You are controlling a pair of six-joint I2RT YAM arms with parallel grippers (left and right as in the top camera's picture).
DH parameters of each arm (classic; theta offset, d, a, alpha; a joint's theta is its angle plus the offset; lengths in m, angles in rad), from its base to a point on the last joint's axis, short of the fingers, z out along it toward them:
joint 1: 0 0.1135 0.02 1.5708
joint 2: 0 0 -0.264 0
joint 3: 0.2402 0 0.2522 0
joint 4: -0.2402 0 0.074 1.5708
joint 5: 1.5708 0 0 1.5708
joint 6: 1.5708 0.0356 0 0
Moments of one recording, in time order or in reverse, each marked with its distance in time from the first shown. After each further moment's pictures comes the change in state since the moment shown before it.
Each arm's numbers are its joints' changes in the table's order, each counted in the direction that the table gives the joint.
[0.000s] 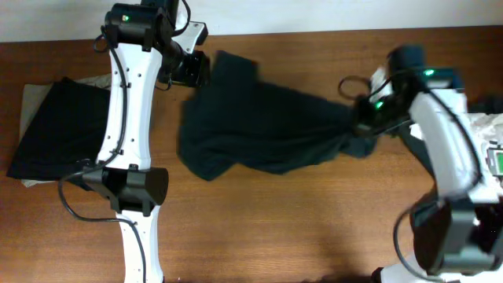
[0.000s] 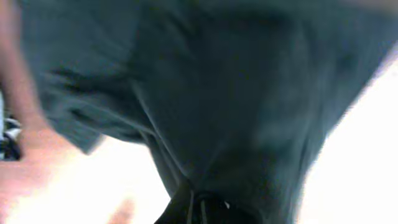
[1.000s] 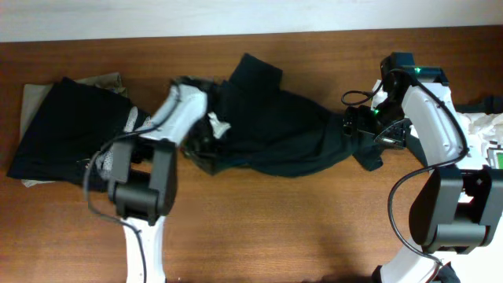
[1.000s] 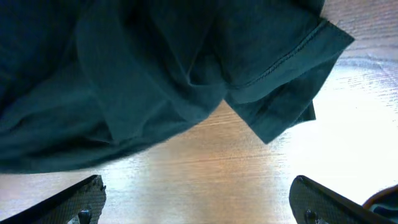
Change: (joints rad) left arm -0.103 0.064 -0.964 0.254 -0.031 -0.019; right arm -0.015 -0.150 -0.073 0.021 0.200 -0.035
